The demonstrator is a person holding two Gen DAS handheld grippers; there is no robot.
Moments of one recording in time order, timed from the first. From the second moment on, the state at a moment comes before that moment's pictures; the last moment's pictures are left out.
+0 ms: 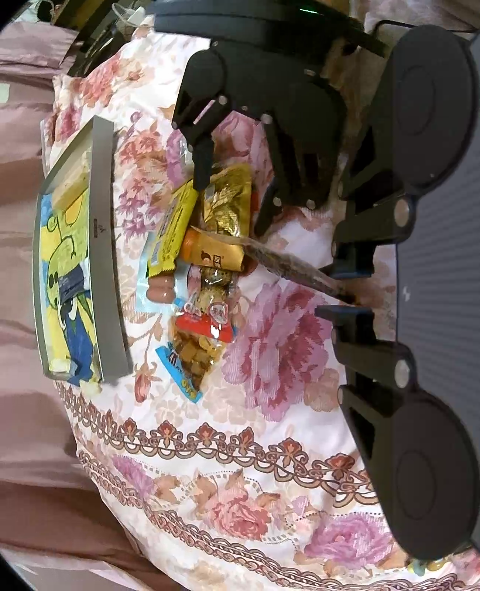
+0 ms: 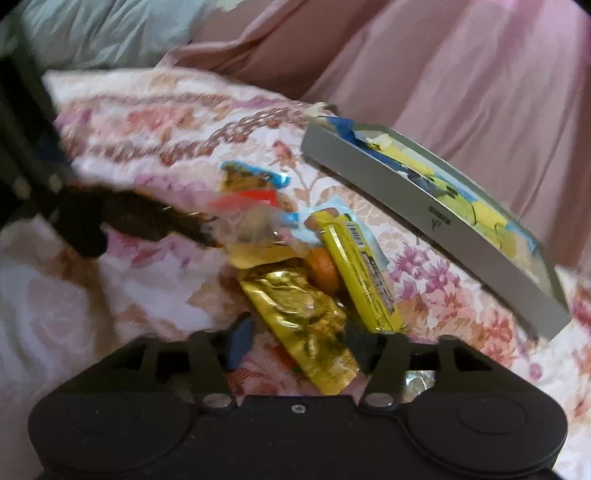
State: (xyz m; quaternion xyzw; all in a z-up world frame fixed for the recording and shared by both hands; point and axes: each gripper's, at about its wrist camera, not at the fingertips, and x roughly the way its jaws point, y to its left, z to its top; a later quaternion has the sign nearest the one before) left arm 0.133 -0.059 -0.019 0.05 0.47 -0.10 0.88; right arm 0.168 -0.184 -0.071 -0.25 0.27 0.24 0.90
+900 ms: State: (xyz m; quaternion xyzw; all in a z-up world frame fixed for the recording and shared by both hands) left arm 0.118 -0.048 -0.006 0.00 0.43 -0.08 0.90; right arm 0.144 -0.200 -0.047 -0.16 0.33 0.28 0.89
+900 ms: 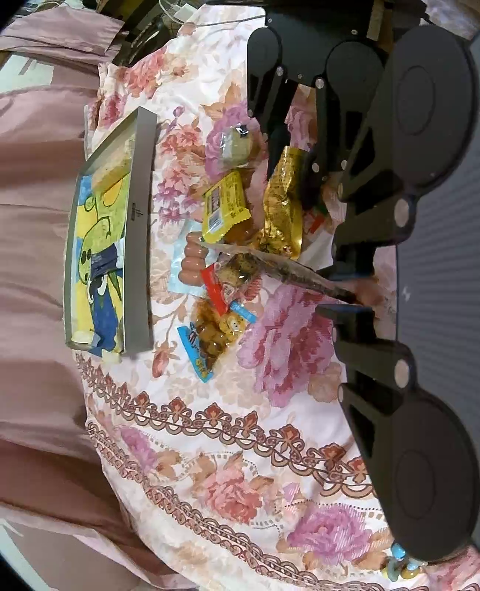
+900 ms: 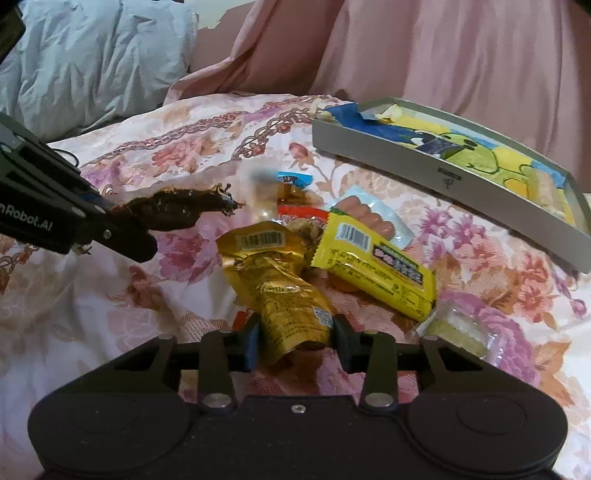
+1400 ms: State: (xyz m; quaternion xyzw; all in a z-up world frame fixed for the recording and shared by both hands) left arm 0.118 -0.048 0.001 0.00 0.42 -0.05 0.91; right arm 0.118 -0.186 -0.038 -0.20 0.28 0.28 0.89
